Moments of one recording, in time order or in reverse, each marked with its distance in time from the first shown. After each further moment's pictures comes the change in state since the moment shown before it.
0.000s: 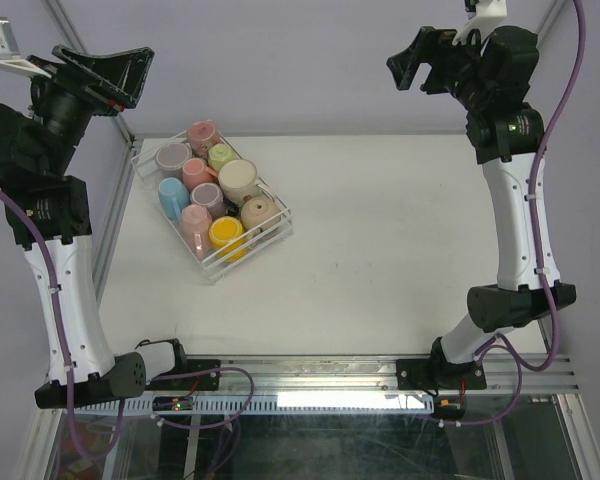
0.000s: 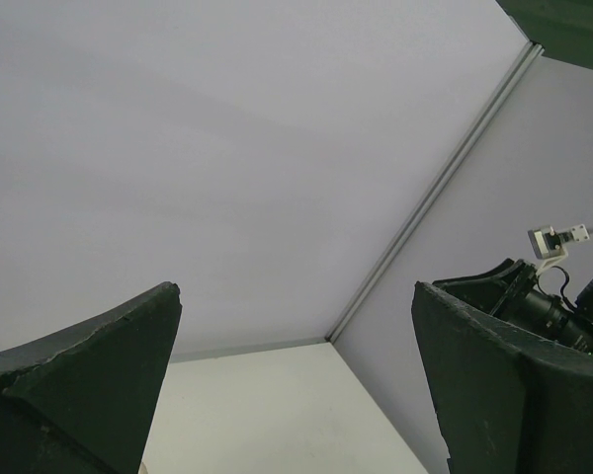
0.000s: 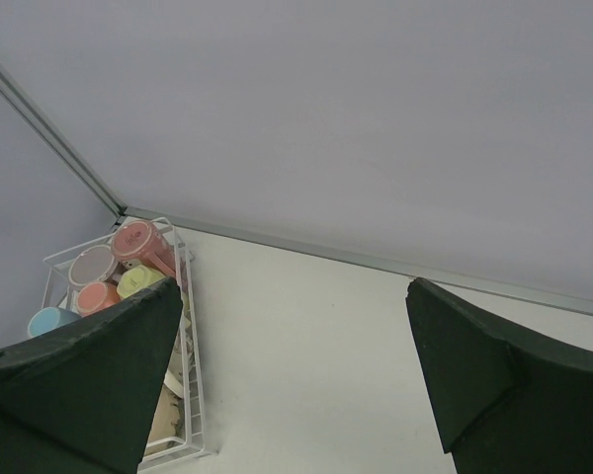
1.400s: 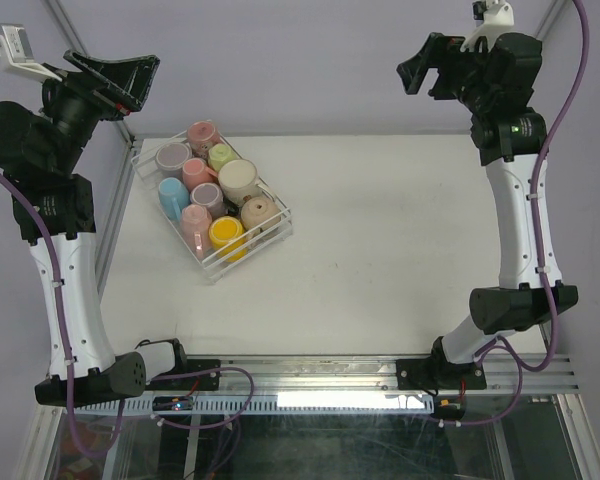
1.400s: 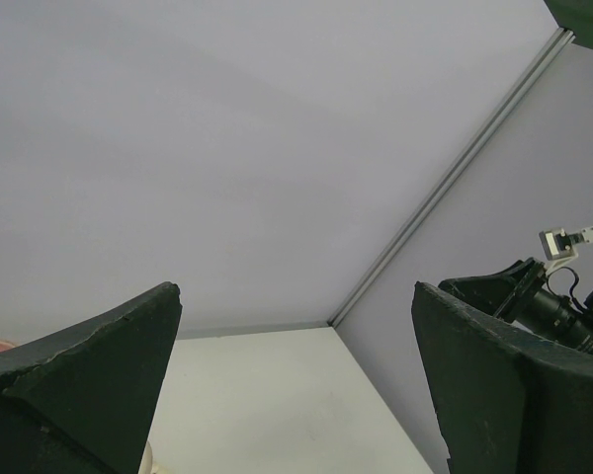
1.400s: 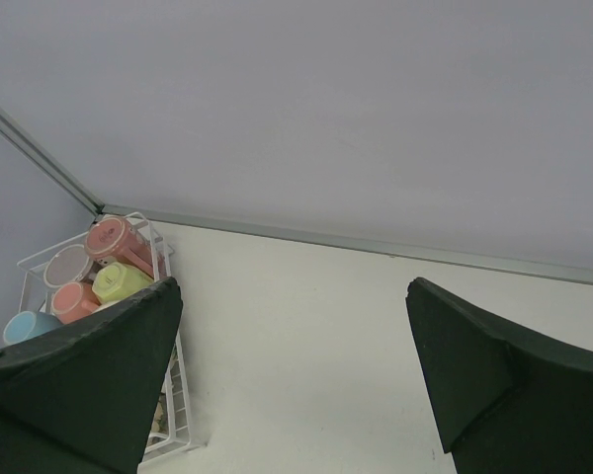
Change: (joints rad) left arm 0.000 0.002 -0.060 -0.007 0.000 0.003; right arm -0.055 -0.020 -0.085 0.017 -0.011 0.016
